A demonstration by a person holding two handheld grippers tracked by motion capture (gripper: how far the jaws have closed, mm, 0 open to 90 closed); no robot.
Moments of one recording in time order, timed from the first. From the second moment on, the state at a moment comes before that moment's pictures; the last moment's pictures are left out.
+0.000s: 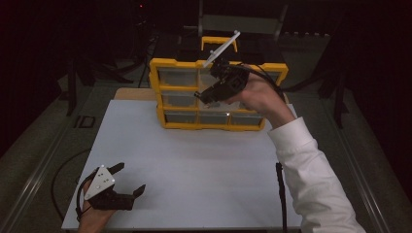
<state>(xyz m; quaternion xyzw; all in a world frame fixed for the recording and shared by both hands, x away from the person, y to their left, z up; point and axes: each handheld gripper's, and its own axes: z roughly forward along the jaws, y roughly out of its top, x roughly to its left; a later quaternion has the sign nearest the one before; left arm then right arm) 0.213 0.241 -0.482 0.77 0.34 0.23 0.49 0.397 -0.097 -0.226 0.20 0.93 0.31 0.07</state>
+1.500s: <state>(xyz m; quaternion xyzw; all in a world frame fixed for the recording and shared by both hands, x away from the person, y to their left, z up) 0.214 0.243 -0.482 0.77 0.35 0.23 0.49 0.371 -0.217 -0.288 0.32 0.86 0.36 0.18</state>
